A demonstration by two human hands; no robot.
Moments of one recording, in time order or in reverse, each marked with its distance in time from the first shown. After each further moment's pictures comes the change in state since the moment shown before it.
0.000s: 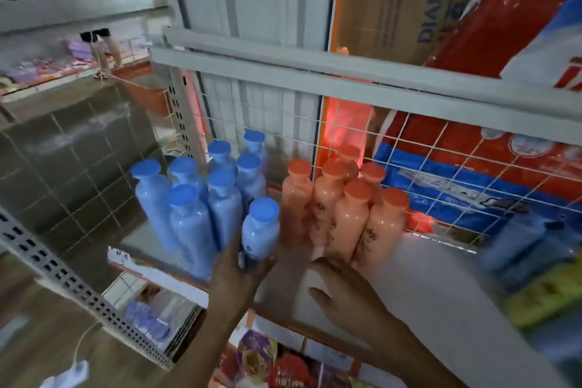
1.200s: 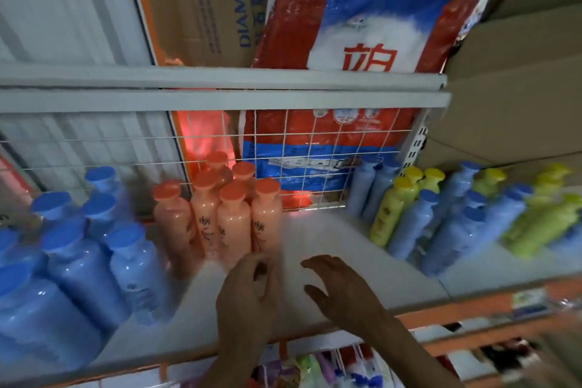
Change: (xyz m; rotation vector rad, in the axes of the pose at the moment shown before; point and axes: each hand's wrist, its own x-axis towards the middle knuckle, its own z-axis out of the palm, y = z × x) left_hand -0.068 0.075 0.091 -0.118 -0.340 0.363; right_hand -0.119 0.045 -0.031 -0.058 0.312 0.422
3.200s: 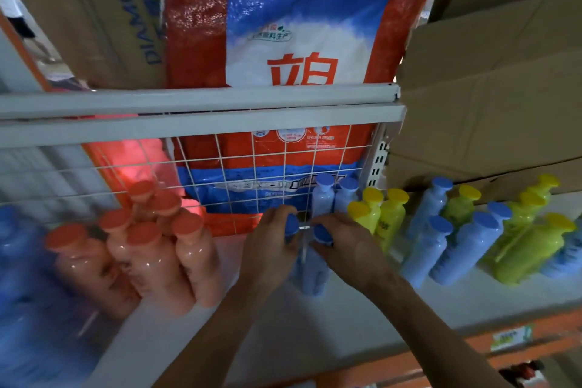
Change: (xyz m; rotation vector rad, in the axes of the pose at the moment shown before) left_hand 0.109 0.099 0.143 0.226 -0.260 0.277; right_hand 0.066 0.109 -0.119 0.018 0.190 0.044
